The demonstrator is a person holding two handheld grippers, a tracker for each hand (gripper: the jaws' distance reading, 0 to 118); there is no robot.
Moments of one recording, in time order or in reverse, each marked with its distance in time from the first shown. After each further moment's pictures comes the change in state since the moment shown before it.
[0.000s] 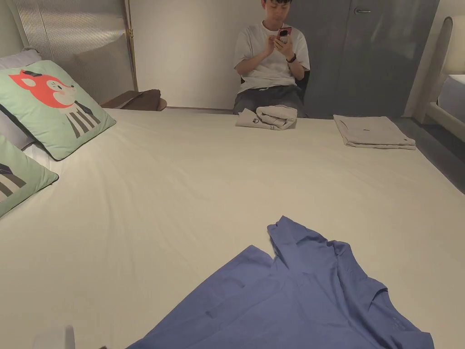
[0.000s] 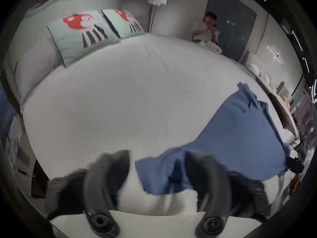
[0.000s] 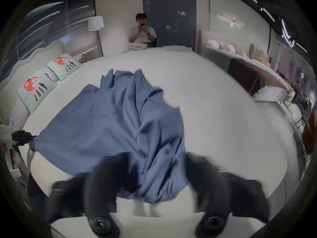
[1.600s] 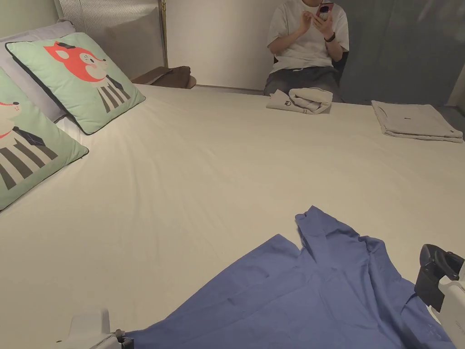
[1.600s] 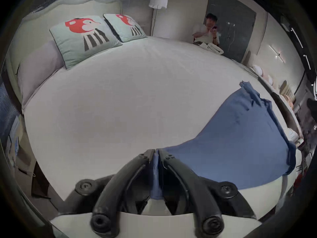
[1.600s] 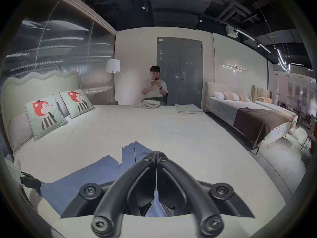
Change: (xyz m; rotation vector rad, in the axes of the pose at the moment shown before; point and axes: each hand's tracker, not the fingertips) left arm 0.016 -0.012 -0.013 -0.002 0.018 -0.010; right arm -0.082 0.126 0.009 0.463 0.062 0.069
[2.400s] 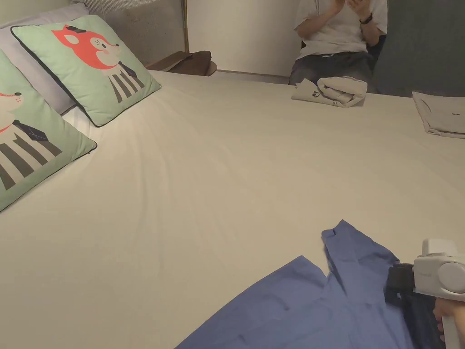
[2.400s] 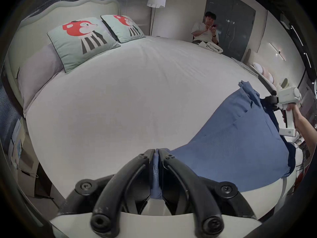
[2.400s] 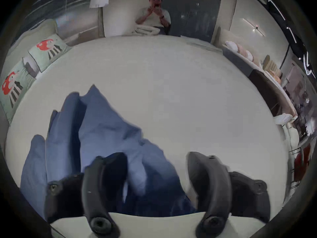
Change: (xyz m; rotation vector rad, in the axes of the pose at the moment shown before) left arm 0.014 0.009 0.003 -0.014 0.028 -0.017; right arm 0.036 -0.053 -0.287 -0.652 -0.050 0.063
